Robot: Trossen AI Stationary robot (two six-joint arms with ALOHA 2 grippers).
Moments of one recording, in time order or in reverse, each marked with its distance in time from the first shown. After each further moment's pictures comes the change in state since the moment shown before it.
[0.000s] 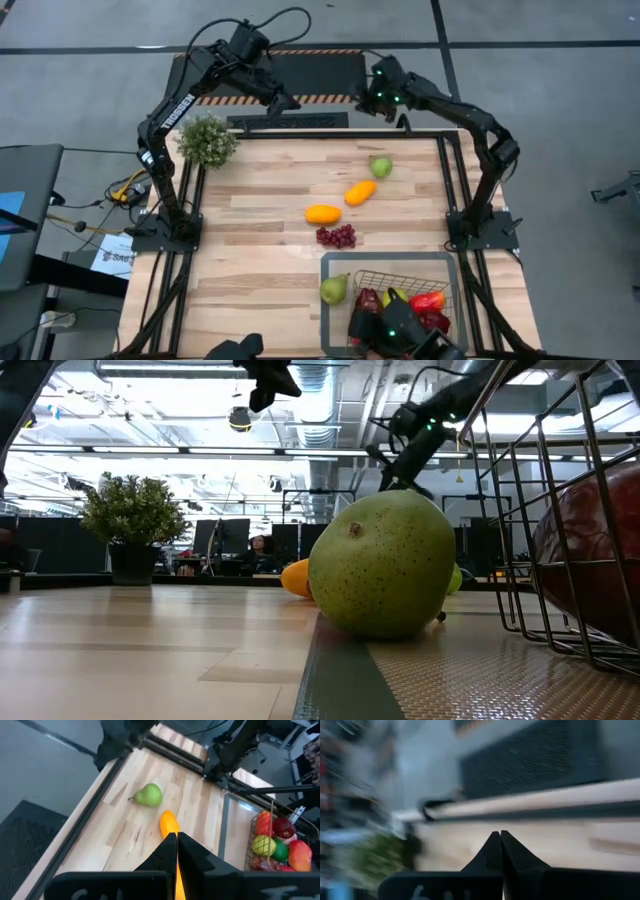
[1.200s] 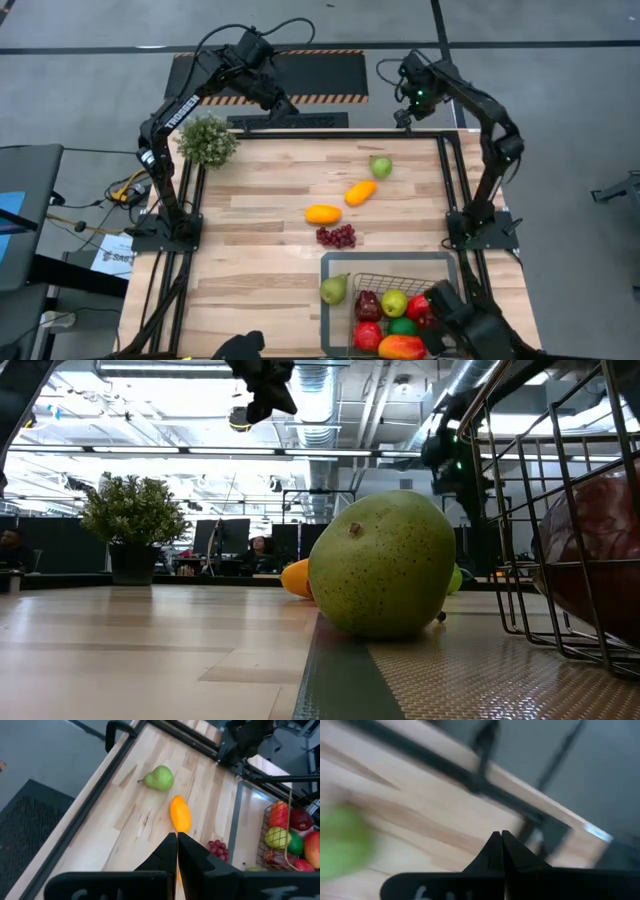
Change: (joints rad) left arm 0.005 -0.004 -0.083 -0.006 -0.048 0.016; right arm -0.228 0.055 0.147 -0.847 0.498 -1.074
